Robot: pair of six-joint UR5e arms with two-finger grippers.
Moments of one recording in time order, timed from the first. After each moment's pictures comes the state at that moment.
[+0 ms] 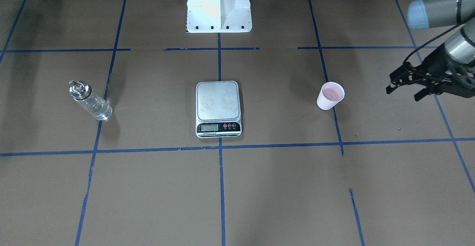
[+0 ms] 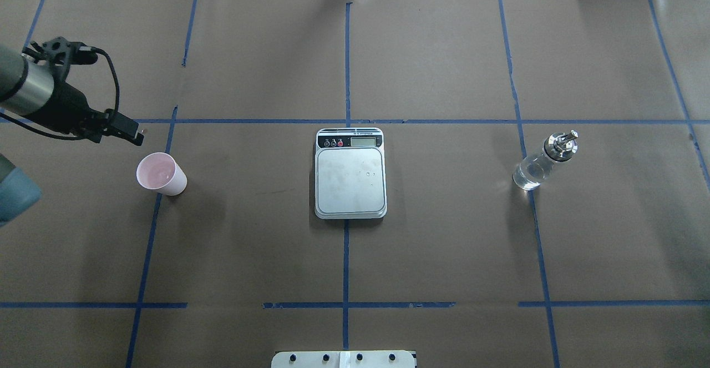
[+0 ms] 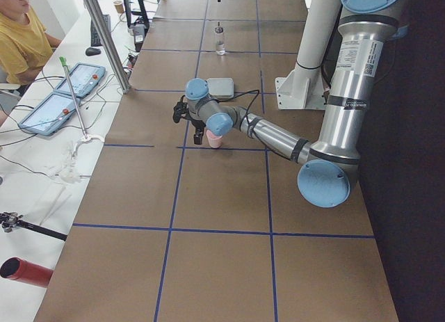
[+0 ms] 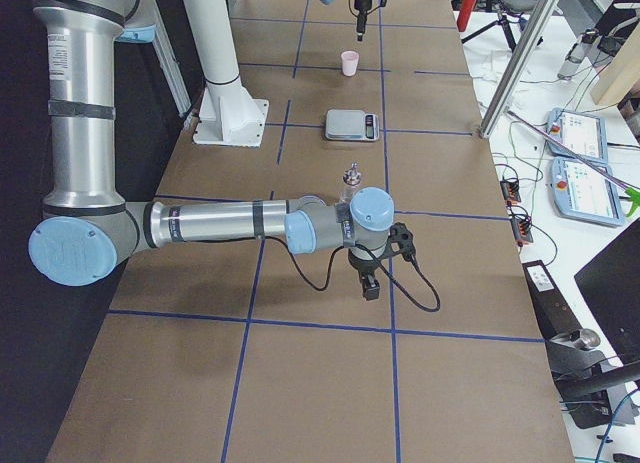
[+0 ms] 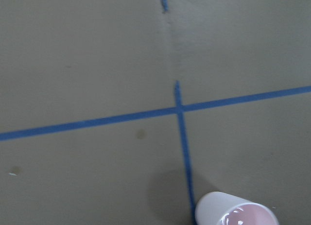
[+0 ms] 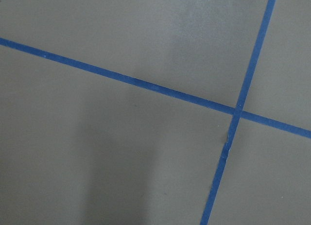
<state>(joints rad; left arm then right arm) -0.94 -1.74 -1.79 -1.93 -2.28 -0.79 1.43 -1.62 1.70 -1.45 2.37 -0.05</state>
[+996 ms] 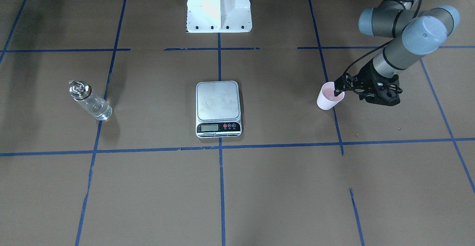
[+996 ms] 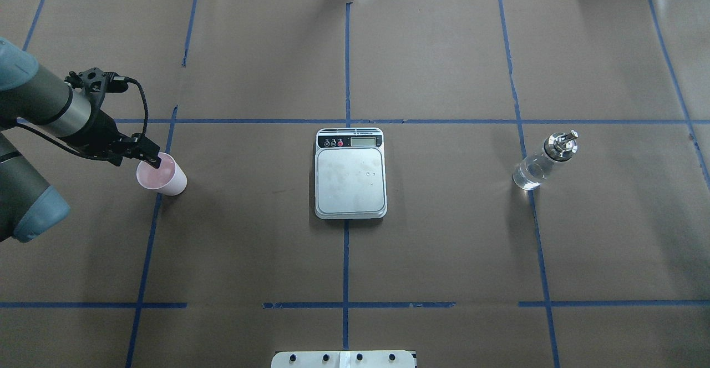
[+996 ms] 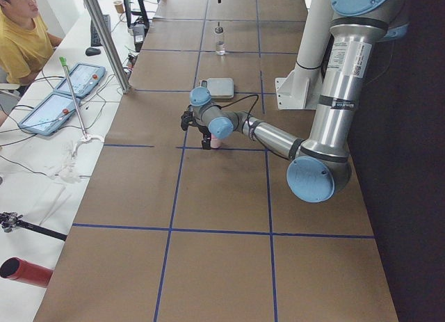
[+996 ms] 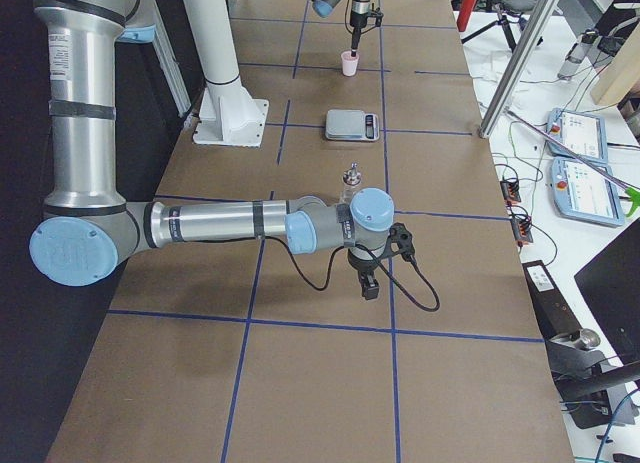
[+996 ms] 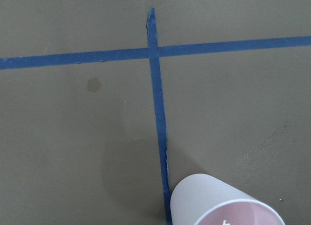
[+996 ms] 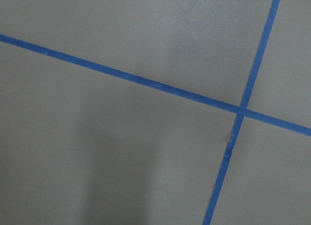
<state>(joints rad) -0.87 -1.77 -1.70 -1.93 -2.27 -0.82 1.42 -1.62 1.69 -1.45 2.37 -0.05</state>
